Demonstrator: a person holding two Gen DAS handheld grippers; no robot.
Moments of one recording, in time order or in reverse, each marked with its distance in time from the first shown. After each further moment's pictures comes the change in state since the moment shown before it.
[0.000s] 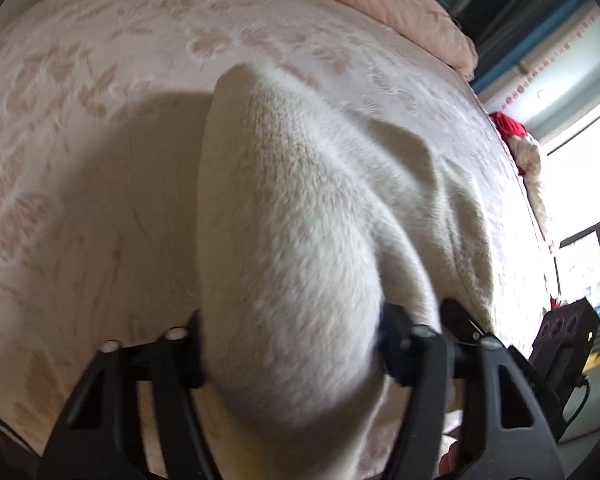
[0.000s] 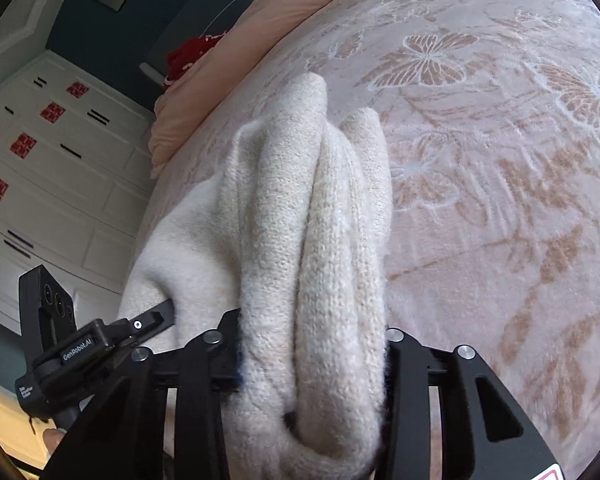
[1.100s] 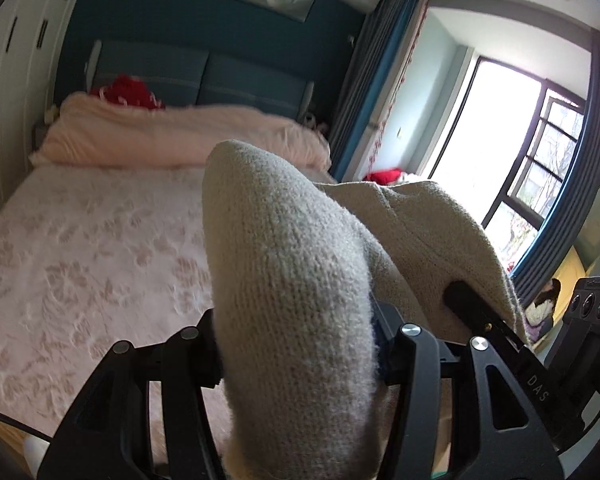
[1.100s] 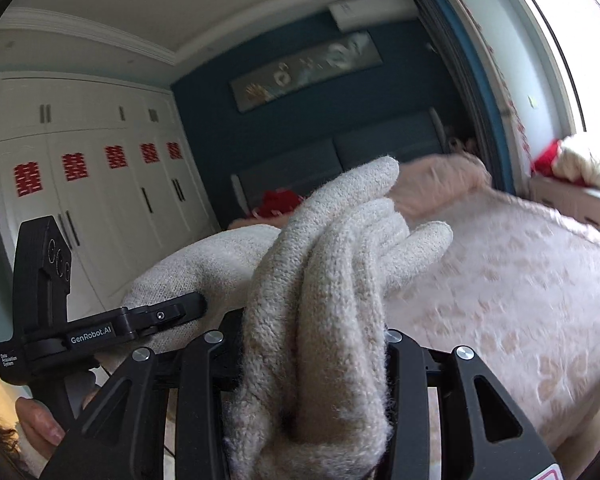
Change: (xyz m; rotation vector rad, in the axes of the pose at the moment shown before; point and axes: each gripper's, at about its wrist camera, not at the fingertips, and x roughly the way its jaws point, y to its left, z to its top) left arm -0.351 -0.113 -0.077 0.383 -0.487 -0.241; right arm -0.338 0.253 -0.100 -0.475 -0.646 0.025
